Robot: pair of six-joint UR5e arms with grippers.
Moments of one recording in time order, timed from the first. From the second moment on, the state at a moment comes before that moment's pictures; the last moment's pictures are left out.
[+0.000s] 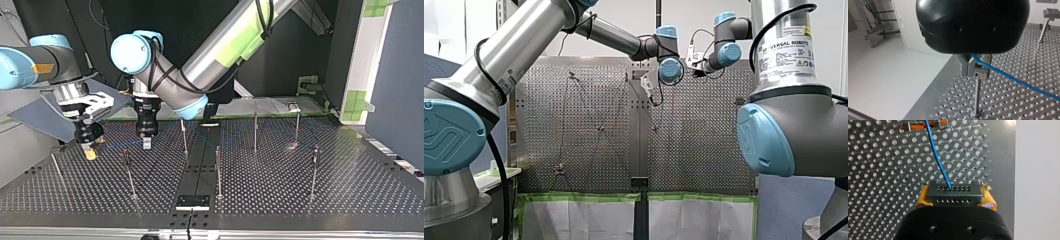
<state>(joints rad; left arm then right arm) -0.79 -2.16 -1.06 -2.88 -2.24 -1.85 1.82 -1.37 1.50 -0.13 1.27 1.71</state>
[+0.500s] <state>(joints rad) -0.78 -2.15 -1.06 -2.88 -2.23 -1.85 1.82 -1.37 1.50 -0.13 1.27 1.71</state>
